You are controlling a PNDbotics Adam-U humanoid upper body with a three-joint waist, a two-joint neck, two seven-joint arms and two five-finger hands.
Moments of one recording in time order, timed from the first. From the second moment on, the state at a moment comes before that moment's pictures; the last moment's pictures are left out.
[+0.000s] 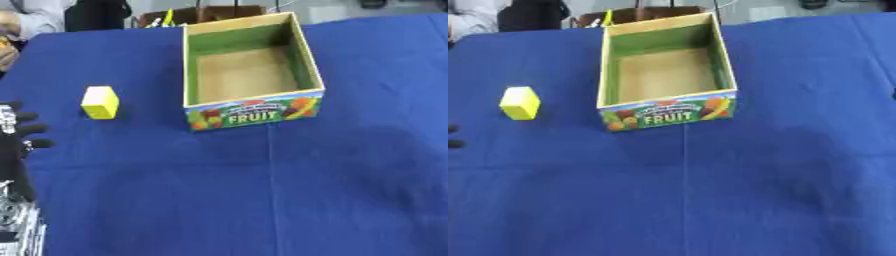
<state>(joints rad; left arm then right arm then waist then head) -0.19 0.06 0.19 -1.92 -0.04 0.25 0.39 -0.12 -0.25 -0.26 -1.98 0.36 -0.07 -0.04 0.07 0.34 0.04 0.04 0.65</state>
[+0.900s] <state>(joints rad) -0.29 0.29 0.16 -1.90 -0.27 0.29 0.21 -0.12 -0.25 -0.25 -1.98 0.36 -0.07 -0.03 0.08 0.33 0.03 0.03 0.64</state>
